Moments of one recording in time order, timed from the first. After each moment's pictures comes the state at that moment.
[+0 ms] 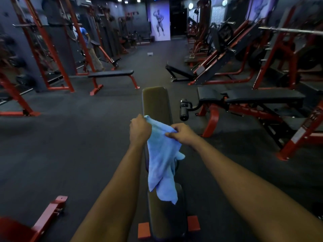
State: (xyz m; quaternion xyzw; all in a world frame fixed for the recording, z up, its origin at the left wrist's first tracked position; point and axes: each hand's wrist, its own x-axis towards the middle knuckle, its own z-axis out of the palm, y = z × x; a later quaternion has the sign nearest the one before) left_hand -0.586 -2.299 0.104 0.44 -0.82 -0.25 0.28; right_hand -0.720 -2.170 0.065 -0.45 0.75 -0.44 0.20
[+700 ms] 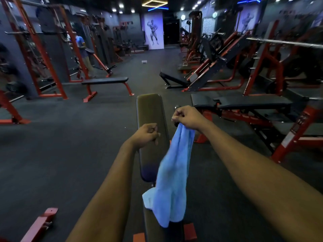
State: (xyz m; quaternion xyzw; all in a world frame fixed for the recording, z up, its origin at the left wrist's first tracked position) left_hand -0.592 -2.302 0.104 0.12 -0.84 -0.51 0.13; right_hand -0.761 -2.153 0.146 -0.48 0.78 -0.39 0.07
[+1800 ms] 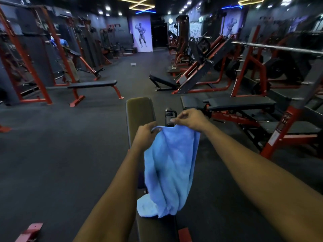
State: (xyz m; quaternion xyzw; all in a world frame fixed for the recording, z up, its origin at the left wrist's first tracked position) left_hand -0.644 -2.286 0.099 0.18 -0.89 -0.30 0.30; right_hand -0.799 -2.125 0.144 -0.39 0.83 -0.40 0.07
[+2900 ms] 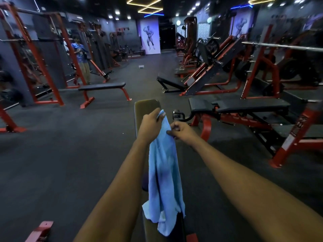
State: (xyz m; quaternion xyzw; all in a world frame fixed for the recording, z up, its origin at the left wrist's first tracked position) left_hand -0.655 -2.302 0.137 0.14 -0.87 -0.30 0.37; right_hand -0.762 -2.181 0.099 -0.40 0.69 -0.57 0.22
